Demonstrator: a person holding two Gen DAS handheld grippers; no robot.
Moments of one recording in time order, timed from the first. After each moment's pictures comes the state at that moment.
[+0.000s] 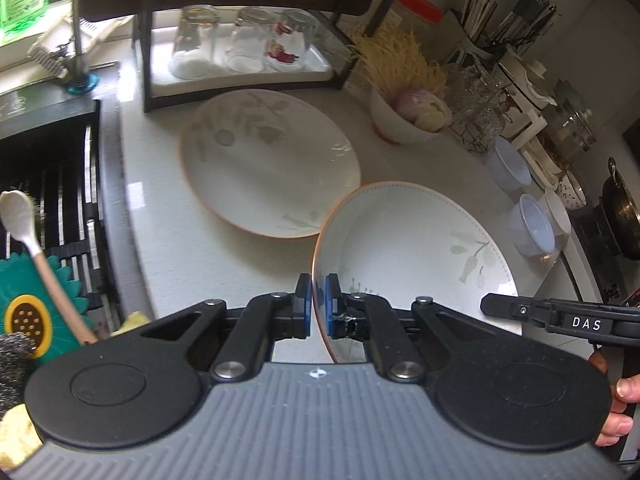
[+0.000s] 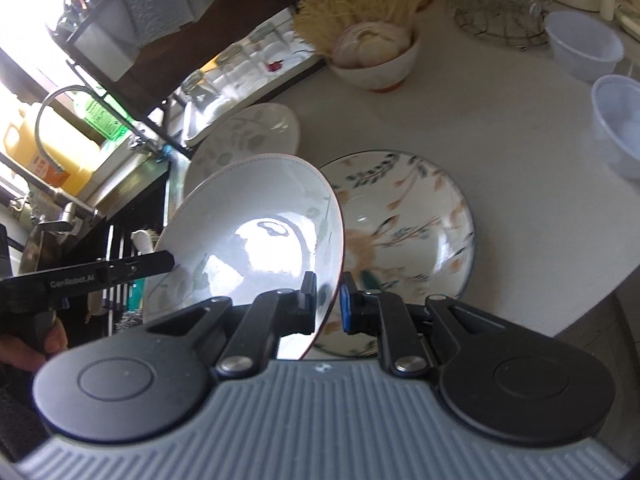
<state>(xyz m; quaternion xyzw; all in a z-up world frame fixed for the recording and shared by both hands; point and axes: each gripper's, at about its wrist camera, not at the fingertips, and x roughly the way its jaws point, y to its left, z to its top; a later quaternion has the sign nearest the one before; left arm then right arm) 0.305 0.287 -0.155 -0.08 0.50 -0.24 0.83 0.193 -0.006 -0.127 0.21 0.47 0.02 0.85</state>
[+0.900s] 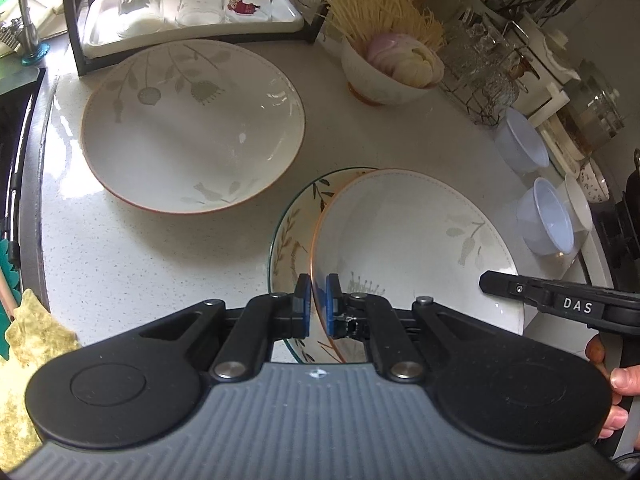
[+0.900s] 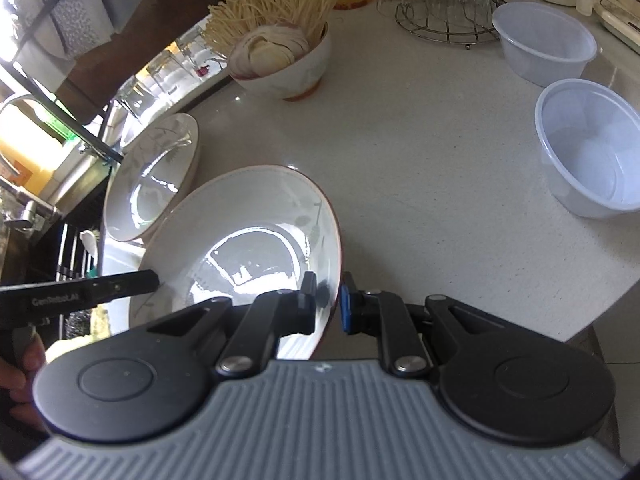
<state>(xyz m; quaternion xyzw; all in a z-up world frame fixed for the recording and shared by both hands) 0.313 0.192 -0.191 -0.07 0.54 -0.21 0.81 0.212 -0.085 -0.164 0.18 0.49 0.01 0.85</state>
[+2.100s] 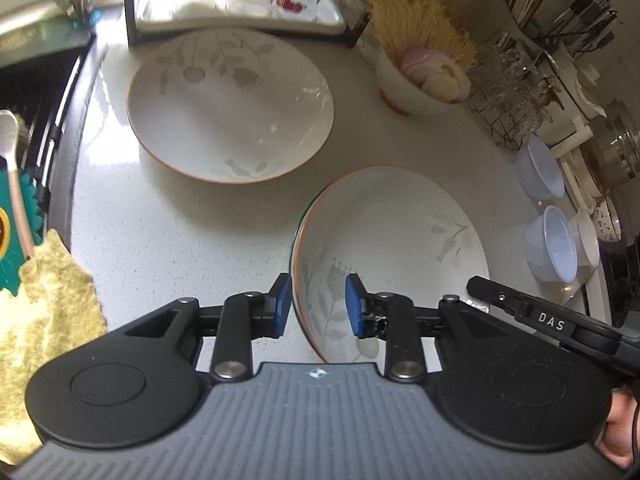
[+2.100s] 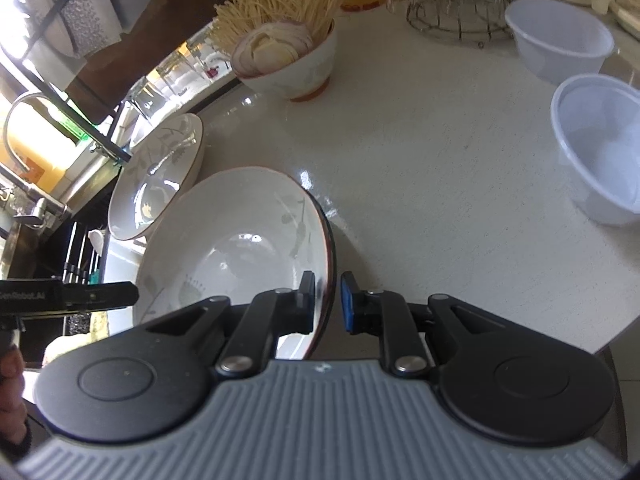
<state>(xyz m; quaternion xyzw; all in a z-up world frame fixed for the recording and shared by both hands) 0.290 0.196 -0.174 -0.11 0.54 -0.14 0.82 0.206 -0.097 -0.172 0.20 0.46 0.03 0.86</state>
